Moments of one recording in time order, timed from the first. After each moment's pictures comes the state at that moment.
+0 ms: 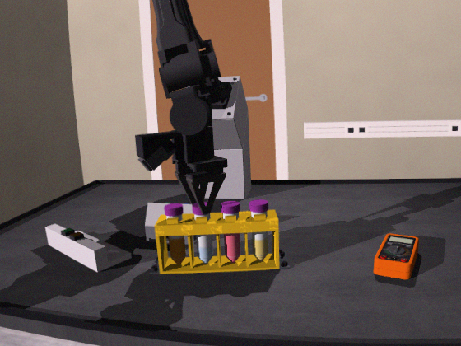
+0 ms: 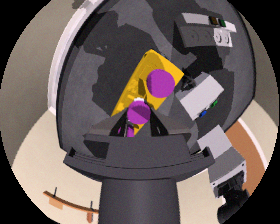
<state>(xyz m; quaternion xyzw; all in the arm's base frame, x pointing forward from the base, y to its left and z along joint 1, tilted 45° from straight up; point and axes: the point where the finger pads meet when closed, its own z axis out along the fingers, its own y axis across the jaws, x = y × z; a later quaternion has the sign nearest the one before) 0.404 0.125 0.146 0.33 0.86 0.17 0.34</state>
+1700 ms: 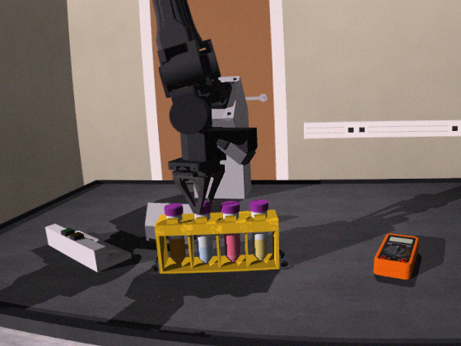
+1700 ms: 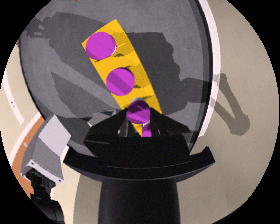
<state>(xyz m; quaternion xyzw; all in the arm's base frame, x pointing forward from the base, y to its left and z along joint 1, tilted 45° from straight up) 0.404 0.125 0.147 -0.61 0.69 -0.23 0.31</state>
